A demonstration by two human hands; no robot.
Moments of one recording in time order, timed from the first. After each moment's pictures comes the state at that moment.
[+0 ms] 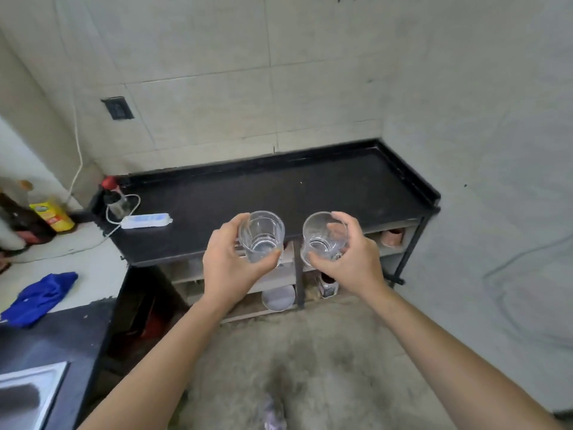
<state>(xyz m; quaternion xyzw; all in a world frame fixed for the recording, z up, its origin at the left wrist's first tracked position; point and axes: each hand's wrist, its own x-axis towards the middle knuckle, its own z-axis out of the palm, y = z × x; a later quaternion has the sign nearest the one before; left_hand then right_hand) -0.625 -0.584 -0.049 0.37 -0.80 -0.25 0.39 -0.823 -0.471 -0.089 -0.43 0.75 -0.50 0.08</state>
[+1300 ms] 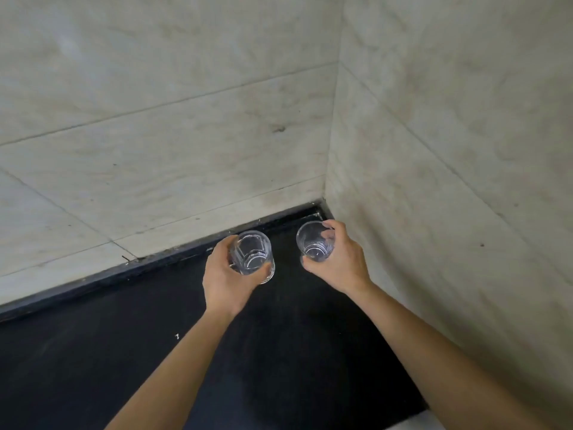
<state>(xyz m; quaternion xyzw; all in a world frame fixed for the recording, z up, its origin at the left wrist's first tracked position) -1.342 -0.987 -0.154 0.47 -0.74 -0.42 0.24 -1.531 -0.859 -0.181 -0.32 0.85 -0.38 0.18</state>
